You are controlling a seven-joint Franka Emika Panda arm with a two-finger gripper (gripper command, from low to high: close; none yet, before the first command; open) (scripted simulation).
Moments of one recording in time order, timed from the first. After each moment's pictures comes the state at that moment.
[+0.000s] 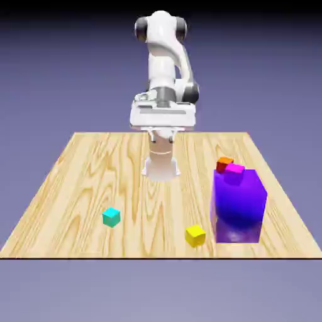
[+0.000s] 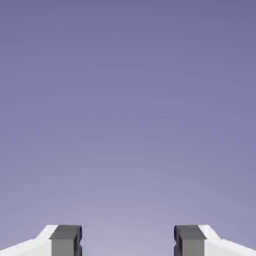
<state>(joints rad) 0.02 -0.53 -0.02 -2.79 -0.03 3.00 0.72</state>
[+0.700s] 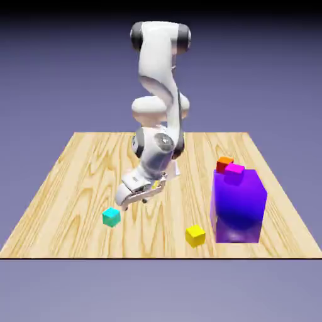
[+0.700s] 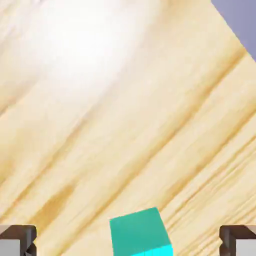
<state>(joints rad) 0.24 0.23 -0.38 -2.49 -0.64 2.35 0.32</state>
